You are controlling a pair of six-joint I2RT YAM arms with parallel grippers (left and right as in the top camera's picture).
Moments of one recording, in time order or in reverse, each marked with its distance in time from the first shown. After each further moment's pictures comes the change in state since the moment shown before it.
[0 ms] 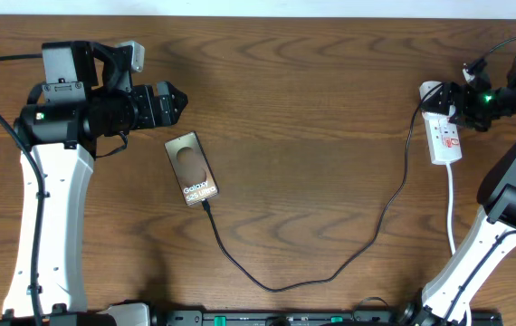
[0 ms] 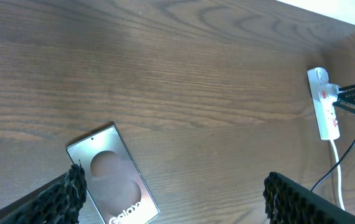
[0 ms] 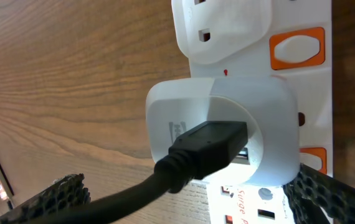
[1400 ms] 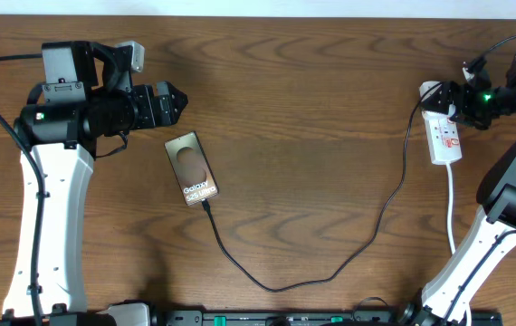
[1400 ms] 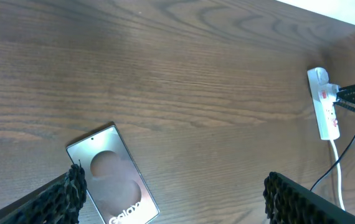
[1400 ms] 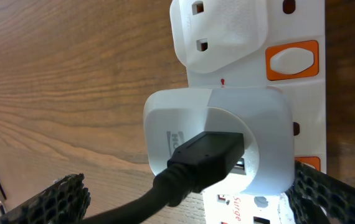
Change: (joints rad) left arm 0.000 0.000 0.000 0.000 0.000 0.000; right arm 0.005 0.000 0.000 0.018 0.011 0.001
